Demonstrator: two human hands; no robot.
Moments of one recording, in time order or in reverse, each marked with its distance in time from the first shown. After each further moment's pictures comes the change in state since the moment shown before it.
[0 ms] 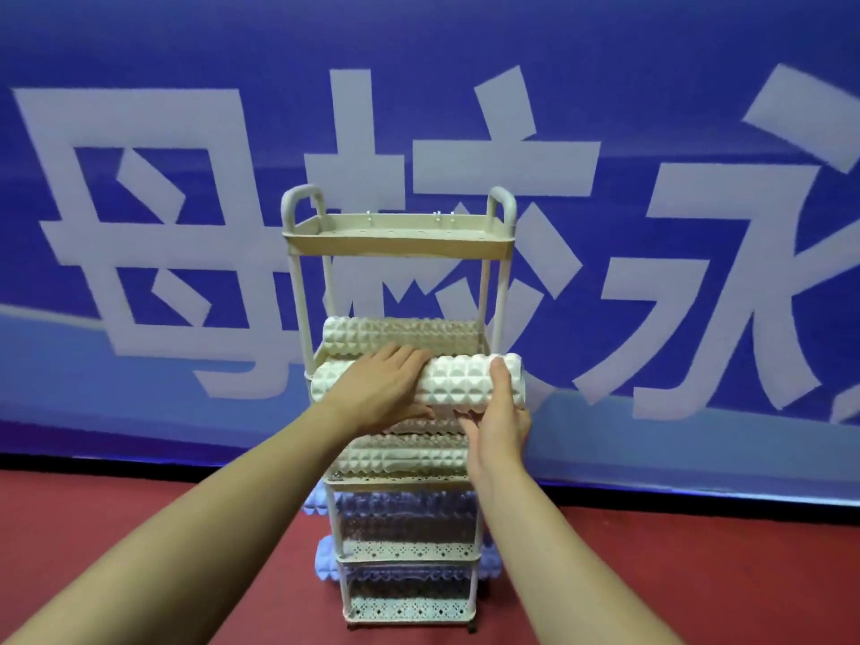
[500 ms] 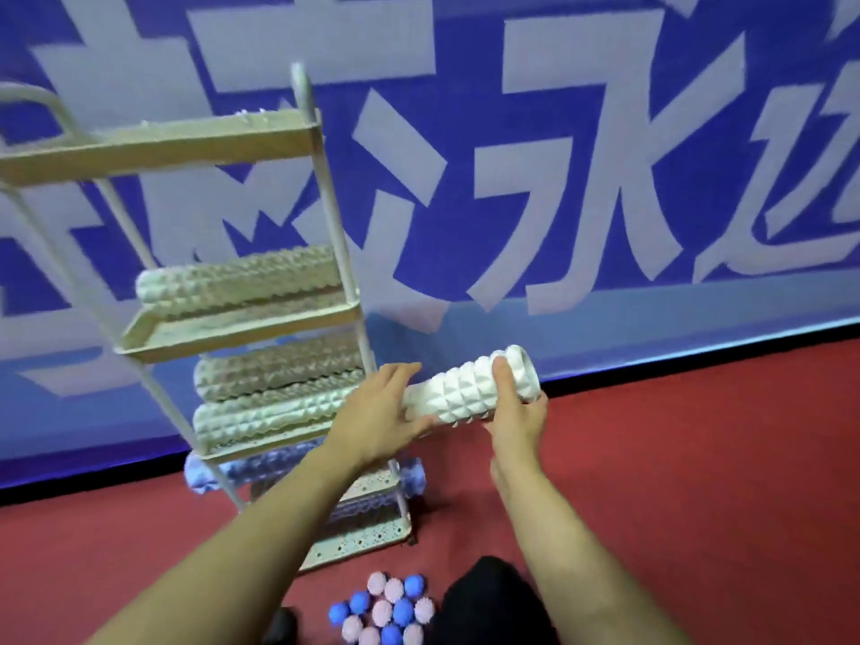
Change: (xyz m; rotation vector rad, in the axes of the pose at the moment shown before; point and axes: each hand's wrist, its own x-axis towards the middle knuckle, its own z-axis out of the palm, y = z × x) left_hand 0.025 0.190 0.102 -0.527 -0.231 -0.122; right_hand 0.074 -0.031 -0.216 -0.236 0.251 -0.217
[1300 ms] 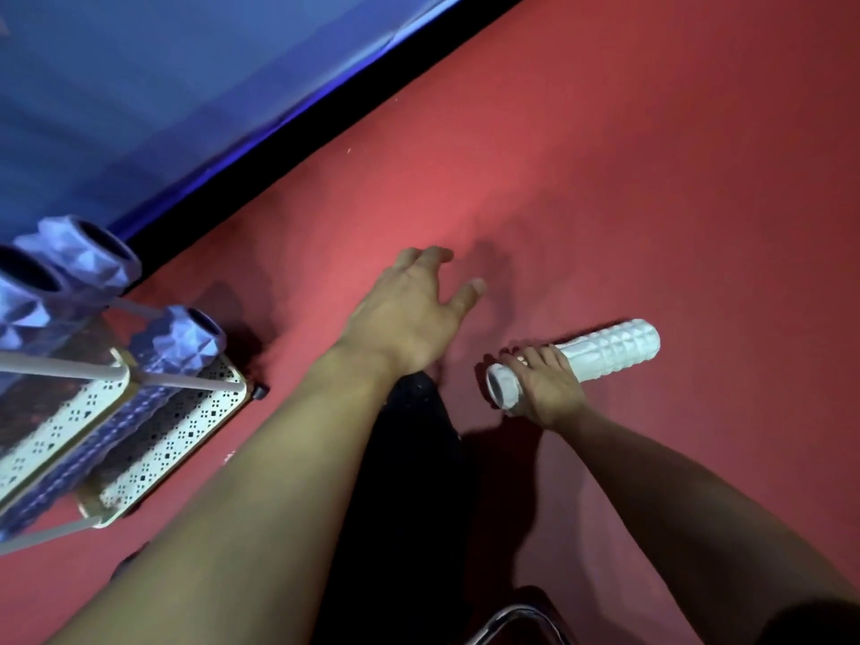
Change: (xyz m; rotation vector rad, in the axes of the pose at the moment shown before) left_hand 0.078 0.127 0.365 -0.224 -0.681 0.054; right_hand 0.137 0.348 -0.452 -1.758 -0.418 -0.084
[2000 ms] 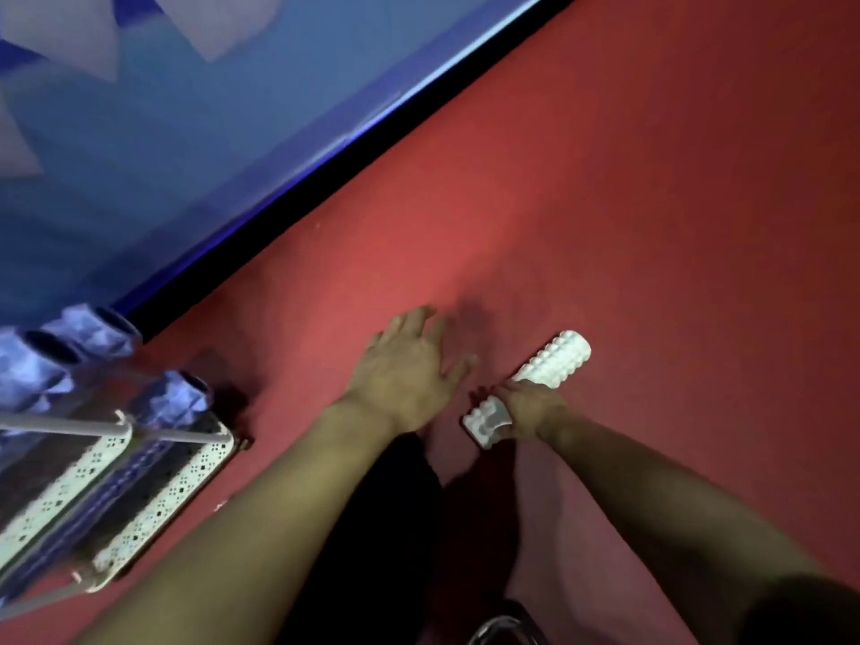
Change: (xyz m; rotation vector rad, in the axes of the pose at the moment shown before) left_hand -0.042 0.060 0.013 0.366 -0.046 0.220; right_hand -0.043 0.005 -0.106 0.005 -0.388 0.108
